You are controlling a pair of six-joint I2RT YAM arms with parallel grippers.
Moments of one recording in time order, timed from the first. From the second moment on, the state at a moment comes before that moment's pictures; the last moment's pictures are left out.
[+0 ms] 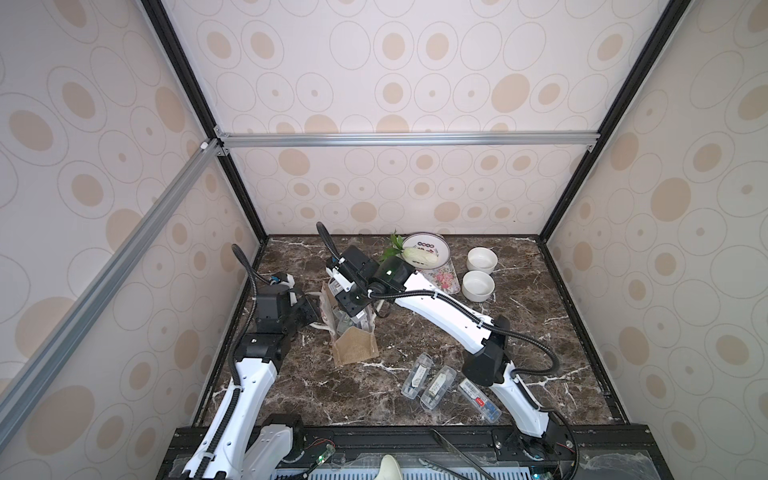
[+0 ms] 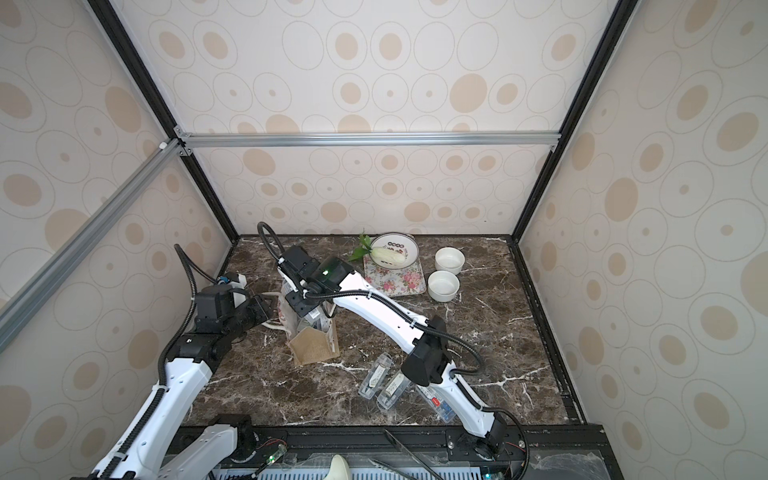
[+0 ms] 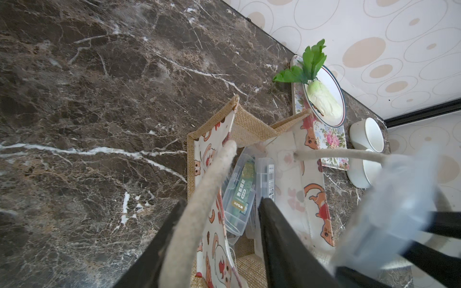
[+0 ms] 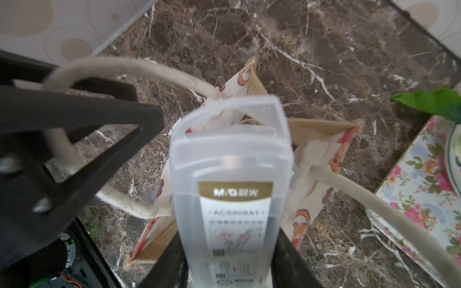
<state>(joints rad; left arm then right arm) -0.03 0.91 0.74 -0.44 0.11 -0.51 1.02 2.35 2.56 -1.18 0.04 0.17</state>
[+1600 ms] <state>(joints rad) -0.03 0.92 0.74 -0.44 0.12 -0.51 0.87 2.01 2.32 -1.23 0.07 0.35</state>
